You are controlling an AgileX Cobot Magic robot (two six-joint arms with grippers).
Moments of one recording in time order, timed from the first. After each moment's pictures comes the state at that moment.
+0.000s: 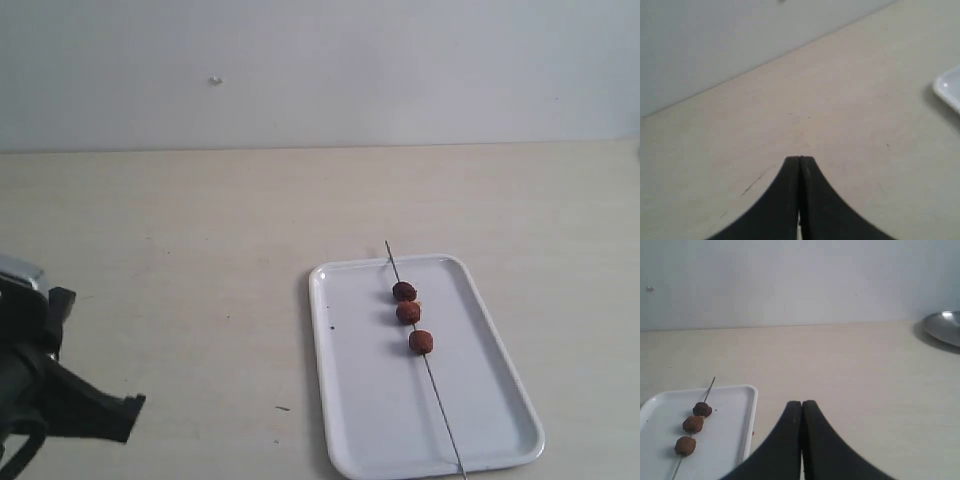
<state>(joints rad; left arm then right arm) -1.46 1.24 -0.38 -1.73 -1.20 1.24 -0.07 0.01 -0.01 0.00 0.28 0.05</state>
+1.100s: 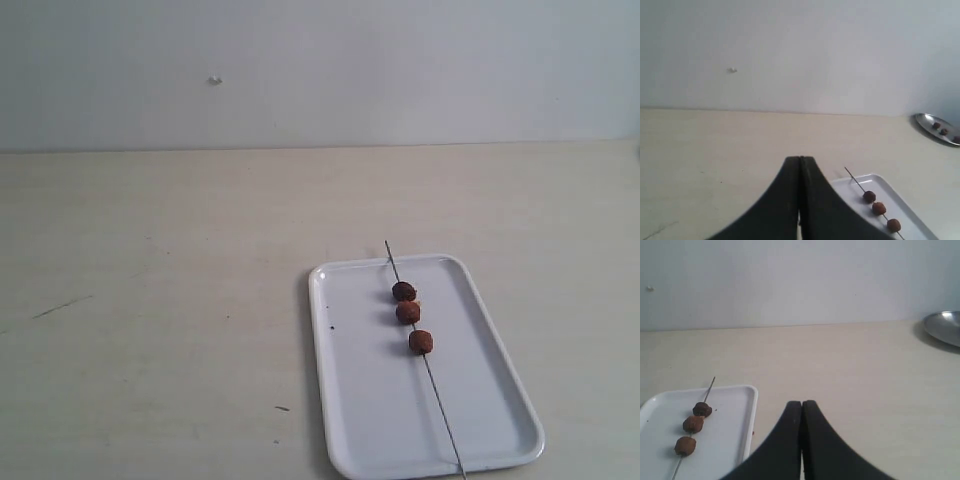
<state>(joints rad) -0.22 0.42 -0.38 -0.90 0.30 0.65 -0.07 0.01 -0.01 0.00 0.28 0.05</state>
